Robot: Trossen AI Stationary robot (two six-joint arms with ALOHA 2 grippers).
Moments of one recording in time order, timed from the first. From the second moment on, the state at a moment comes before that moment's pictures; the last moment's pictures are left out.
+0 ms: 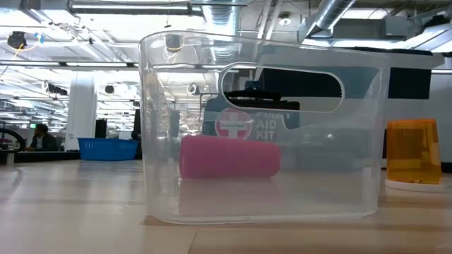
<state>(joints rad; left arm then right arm) -0.52 1.21 1.06 -0.02 -0.78 -0.20 0.93 1.03 1.35 -0.66 0.46 1.20</state>
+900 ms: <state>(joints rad) -0.46 0.96 1.06 0.02 -0.93 0.21 0.83 1.64 1.35 -0.98 0.20 1.71</state>
